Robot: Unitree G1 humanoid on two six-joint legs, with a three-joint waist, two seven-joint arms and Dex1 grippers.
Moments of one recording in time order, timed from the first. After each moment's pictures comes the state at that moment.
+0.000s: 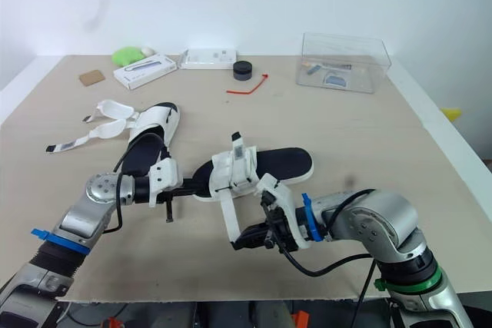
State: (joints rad) left arm -0.41 0.55 -0.25 0.13 -0.15 0.00 -1.05; right arm -0.42 -0.68 0.15 -0.51 0.90 1.44 0.75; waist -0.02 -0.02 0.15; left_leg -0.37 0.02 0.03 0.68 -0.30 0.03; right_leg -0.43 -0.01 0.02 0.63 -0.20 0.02
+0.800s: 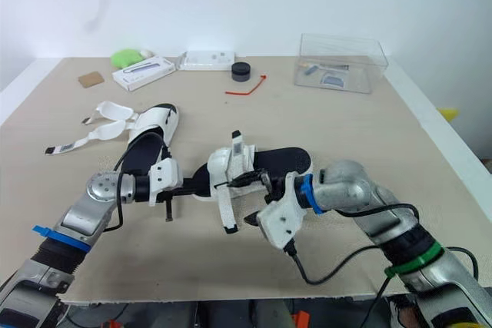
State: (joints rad) left arm -0.43 0.56 -0.26 0.18 -0.15 -0.04 -1.05; right arm -0.56 -0.81 0.44 0.00 -0.25 -0.86 0.94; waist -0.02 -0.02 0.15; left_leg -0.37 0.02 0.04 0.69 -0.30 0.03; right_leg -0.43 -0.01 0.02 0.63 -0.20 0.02
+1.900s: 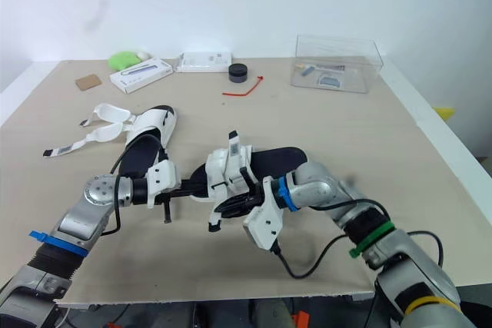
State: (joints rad) left arm -0.38 0.56 -0.24 0.14 -0.14 -0.02 -1.03; right arm -0.63 -0.66 0.60 0.14 0.06 -0.71 1.02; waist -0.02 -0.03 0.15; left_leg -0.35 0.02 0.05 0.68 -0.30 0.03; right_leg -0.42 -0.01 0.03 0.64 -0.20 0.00
